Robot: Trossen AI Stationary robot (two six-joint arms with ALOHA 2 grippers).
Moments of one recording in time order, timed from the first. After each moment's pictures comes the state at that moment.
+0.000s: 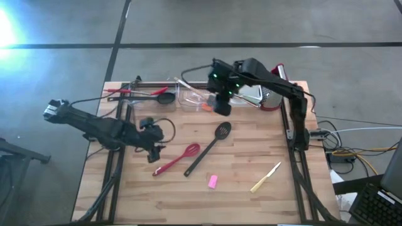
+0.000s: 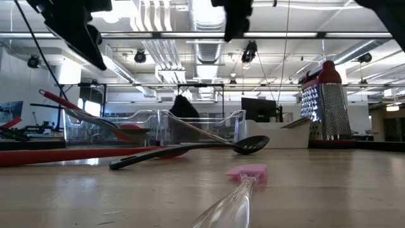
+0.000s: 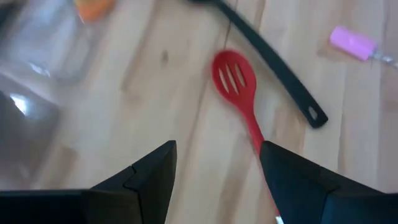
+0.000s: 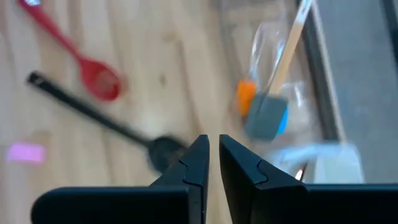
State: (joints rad) left arm -0.30 1.01 0.86 -0.80 -0.35 -0.46; right arm -0.29 1.99 2.35 -1.51 -0.03 -0.08
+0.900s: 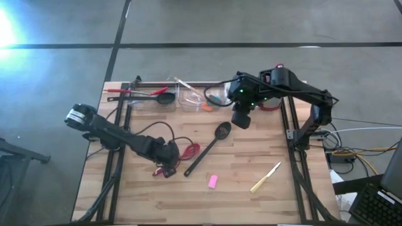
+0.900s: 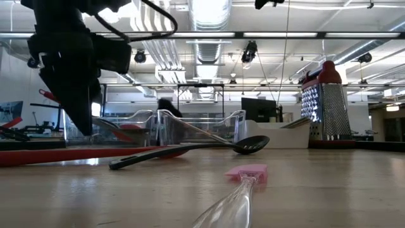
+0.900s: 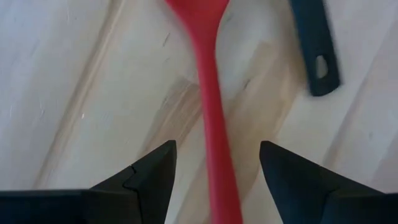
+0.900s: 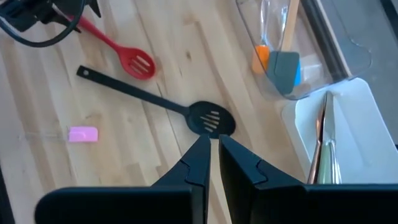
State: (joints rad) left arm -0.34 1.47 0.86 -0.62 -0.11 -0.79; right arm -0.11 1.71 2.16 -1.57 0.07 0.23
